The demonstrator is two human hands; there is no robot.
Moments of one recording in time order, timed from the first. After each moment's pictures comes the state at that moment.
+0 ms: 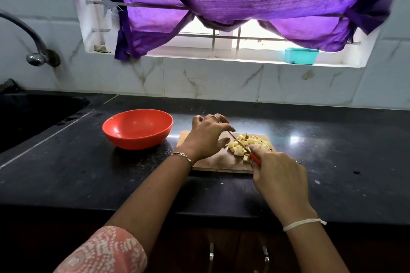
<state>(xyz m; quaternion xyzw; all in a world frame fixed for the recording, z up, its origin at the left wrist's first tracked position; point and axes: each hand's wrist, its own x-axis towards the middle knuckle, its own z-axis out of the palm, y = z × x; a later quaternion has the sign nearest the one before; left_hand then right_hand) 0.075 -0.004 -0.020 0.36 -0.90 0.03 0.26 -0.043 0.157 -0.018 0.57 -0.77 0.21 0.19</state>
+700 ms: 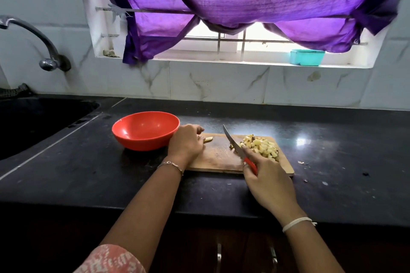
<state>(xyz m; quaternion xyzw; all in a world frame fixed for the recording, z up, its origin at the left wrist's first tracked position) 0.119 -0.012 -0.033 0.53 -0.77 -0.08 0.34 -0.034 0.140 -0.038 0.58 -0.75 0.32 -0.04</state>
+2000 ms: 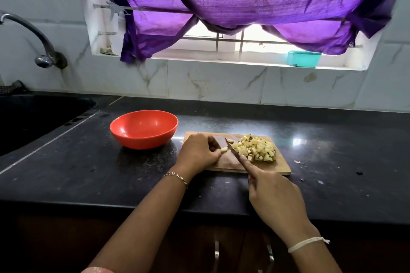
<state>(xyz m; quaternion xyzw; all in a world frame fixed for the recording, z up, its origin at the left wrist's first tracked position) 0.101 0.019 -0.041 0.47 -0.80 -0.15 0.35 -0.029 0.170 -0.040 0.62 -0.75 0.21 0.10</state>
